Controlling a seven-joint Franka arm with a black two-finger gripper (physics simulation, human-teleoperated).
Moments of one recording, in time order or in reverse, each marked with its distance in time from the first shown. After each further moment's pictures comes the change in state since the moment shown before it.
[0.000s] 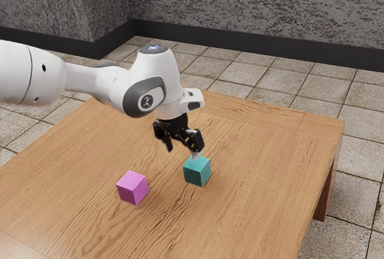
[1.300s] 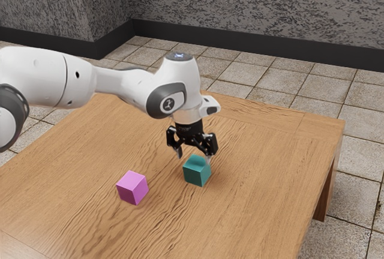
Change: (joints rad) arm -0.074 0.212 0.038 0.212 0.105 -0.134 -0.213
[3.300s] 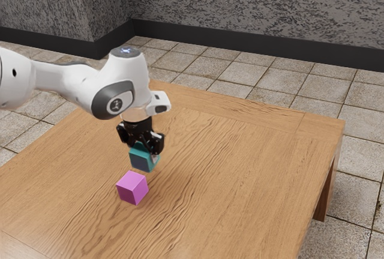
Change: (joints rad) arm 0.129 -0.413 0.034 -0.428 -0.027 0.081 0.177
